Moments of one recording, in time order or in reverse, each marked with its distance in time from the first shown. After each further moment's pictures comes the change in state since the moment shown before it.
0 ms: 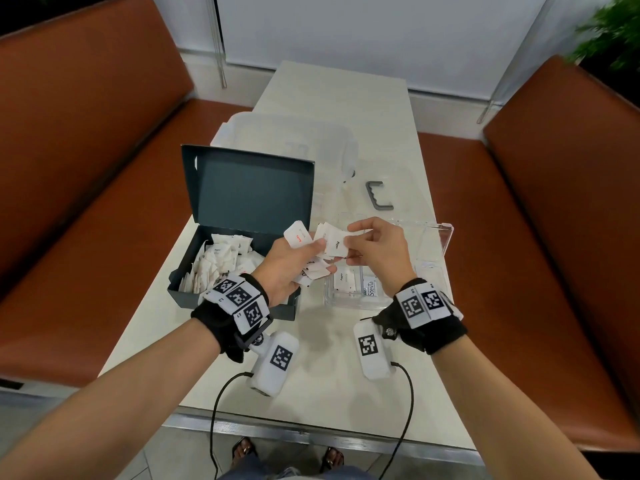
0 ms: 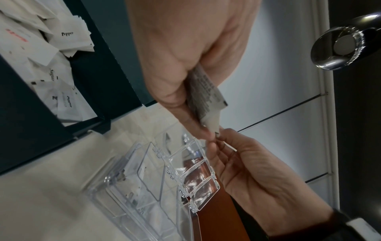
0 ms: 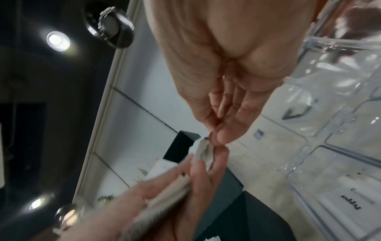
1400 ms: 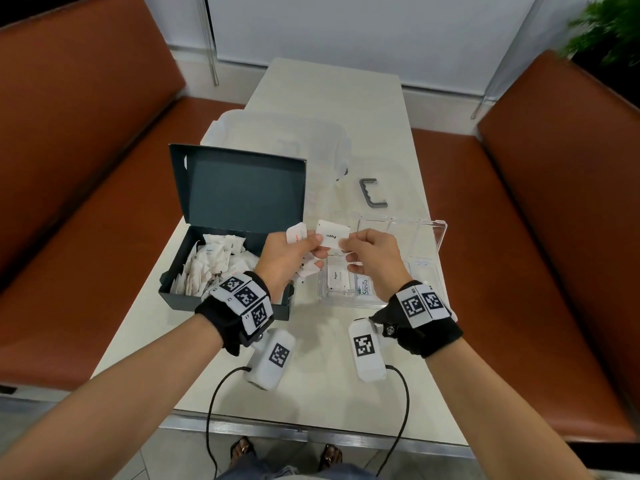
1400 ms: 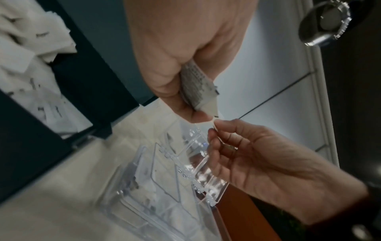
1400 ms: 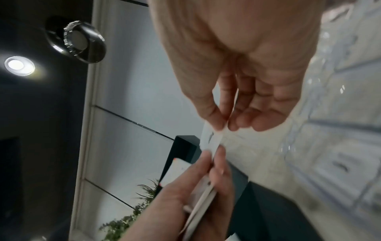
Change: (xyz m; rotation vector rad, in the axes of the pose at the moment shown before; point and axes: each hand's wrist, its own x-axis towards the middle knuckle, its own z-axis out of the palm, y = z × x) left_hand 0.013 -0.005 0.004 0.158 0.086 0.116; right_hand 0.000 0.008 -0.001 0.055 0.018 0.171
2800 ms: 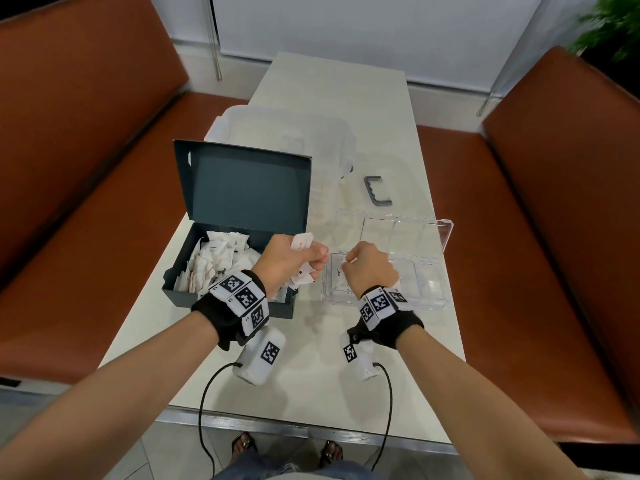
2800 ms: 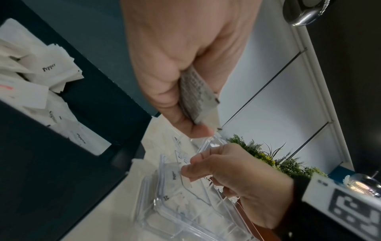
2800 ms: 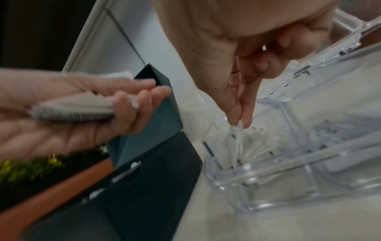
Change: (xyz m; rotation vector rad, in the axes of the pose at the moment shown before) left_hand 0.002 -0.001 -0.013 0.186 -0.124 -0.019; right_hand 0.025 0.048 0.019 -0.921 0.209 -0.065
